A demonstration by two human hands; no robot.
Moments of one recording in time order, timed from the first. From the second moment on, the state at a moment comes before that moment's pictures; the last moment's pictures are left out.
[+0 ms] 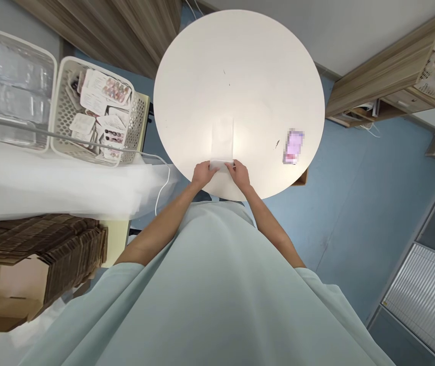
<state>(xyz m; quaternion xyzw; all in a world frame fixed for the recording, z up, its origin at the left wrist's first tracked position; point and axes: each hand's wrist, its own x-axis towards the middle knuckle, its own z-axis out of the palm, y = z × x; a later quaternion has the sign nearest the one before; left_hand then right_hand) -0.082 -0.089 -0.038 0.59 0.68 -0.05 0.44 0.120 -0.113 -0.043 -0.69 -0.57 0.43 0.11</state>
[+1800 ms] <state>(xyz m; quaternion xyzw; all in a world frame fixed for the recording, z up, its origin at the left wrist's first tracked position) -0.077 -0.096 -0.046 0.60 0.69 -0.02 0.40 0.123 -0.124 -0.049 -0.71 -0.61 0.35 0.05</state>
